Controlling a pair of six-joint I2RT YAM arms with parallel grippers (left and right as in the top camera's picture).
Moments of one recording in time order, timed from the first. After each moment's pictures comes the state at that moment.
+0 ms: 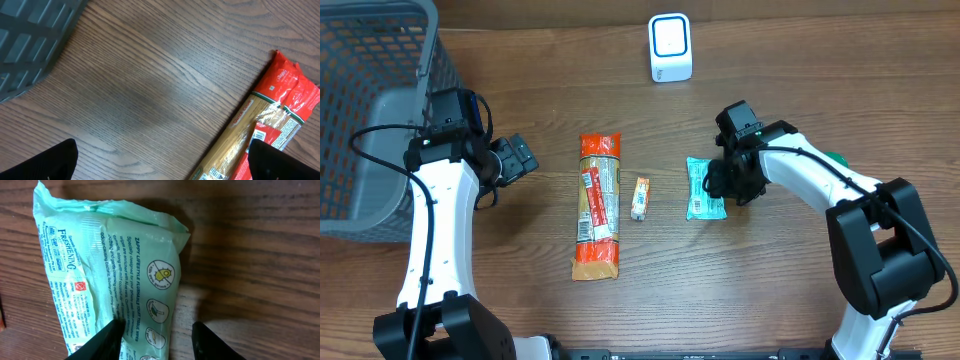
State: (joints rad) left arm 0.23 1.55 1.30 -1.01 -0.05 -0.36; right arm 0.42 1.95 1.27 -0.77 -0.19 0.38
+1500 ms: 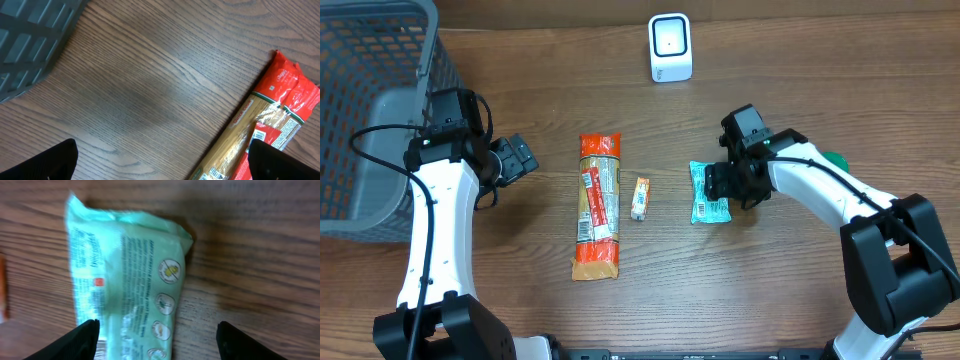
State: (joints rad) left arm 0.23 1.55 1.30 -1.01 -0.05 -0.36; right arm 0.42 1.86 1.18 -0.69 -0.17 0.35
